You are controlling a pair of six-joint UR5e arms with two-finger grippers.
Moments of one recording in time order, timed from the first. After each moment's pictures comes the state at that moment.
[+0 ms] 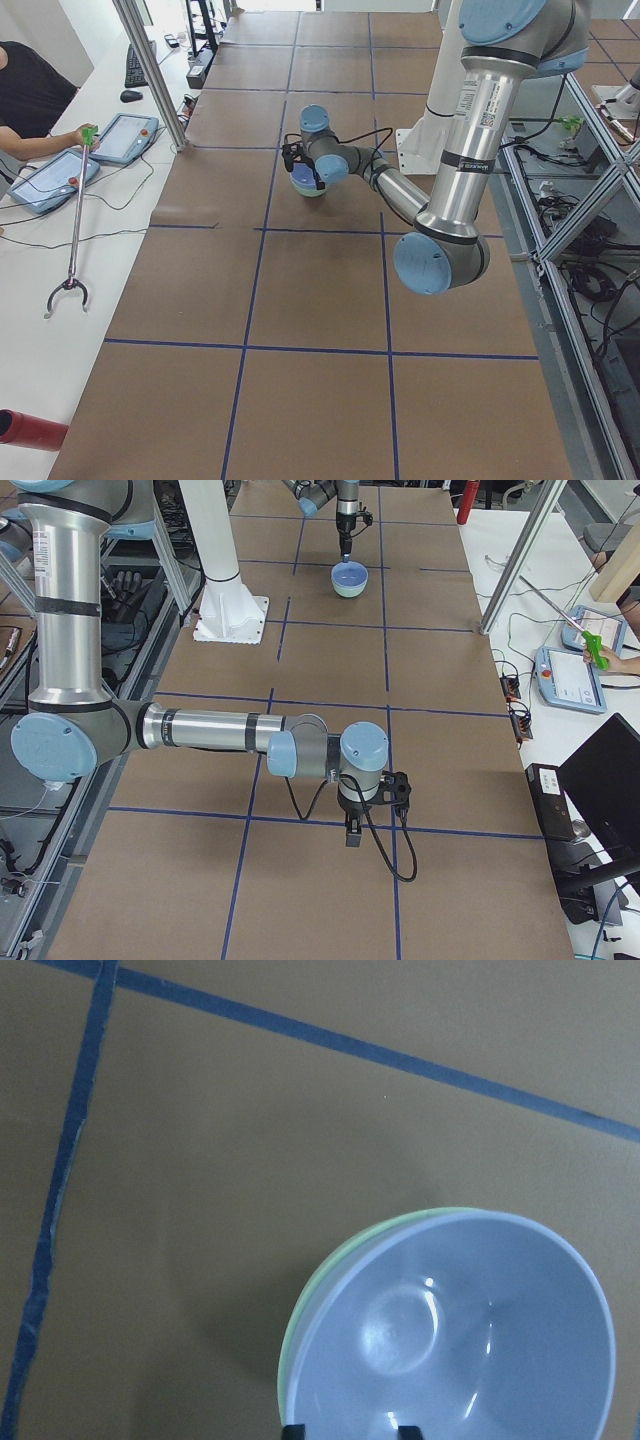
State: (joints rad) left arm -0.73 -1.83 -1.86 -1.96 -2.18 -1.35; right arm 1.58 -1.63 1.62 -1.55 2.27 0.03
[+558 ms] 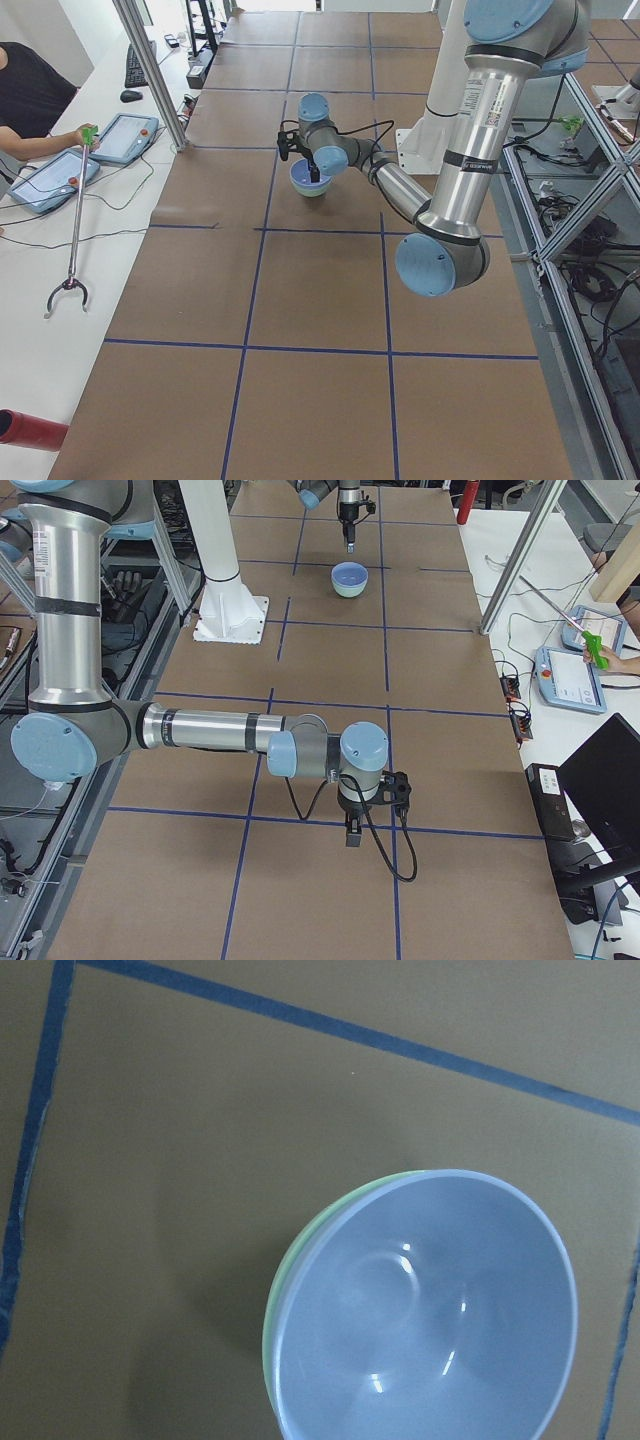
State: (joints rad) left arm -0.82 -1.83 -1.93 -1.93 -2.18 -1.26; right arm 1.58 -1.63 1.62 -1.55 2.28 0.03
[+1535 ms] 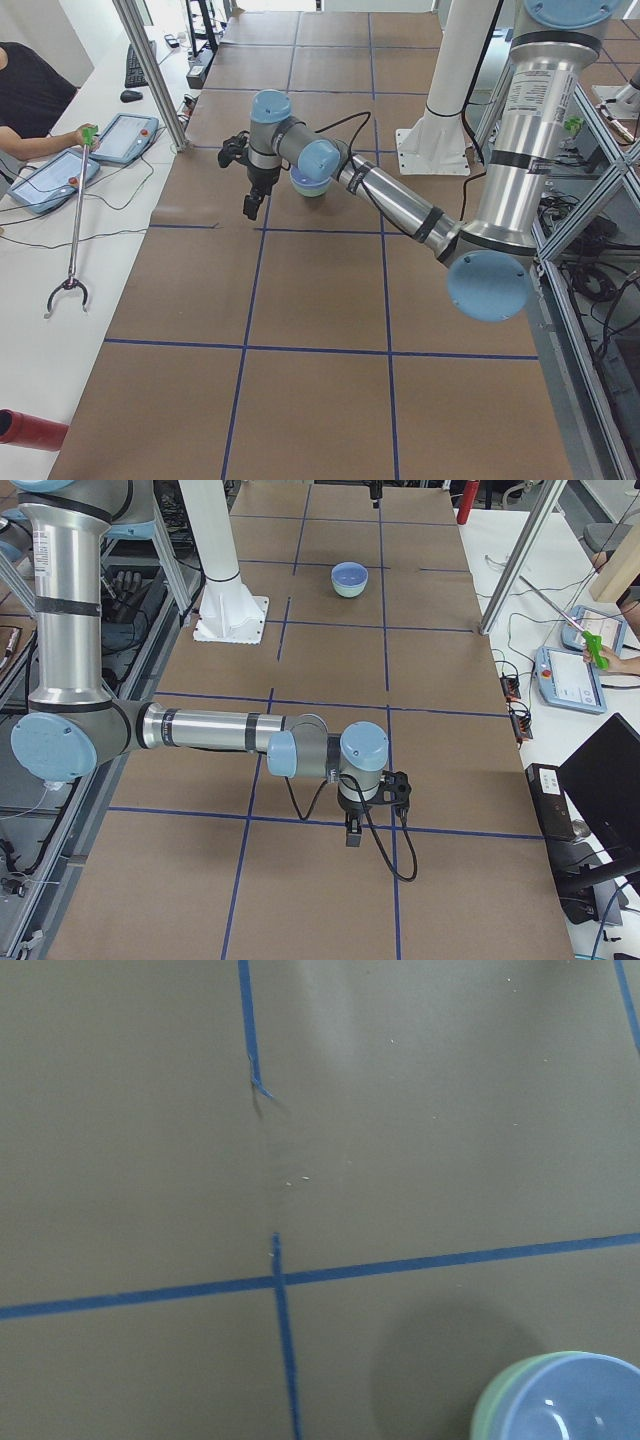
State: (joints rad) left arm -1.31 -1.70 -1.94 -1.59 -2.23 -0.24; right arm 1.58 -1.63 1.62 -1.55 2.28 0.03
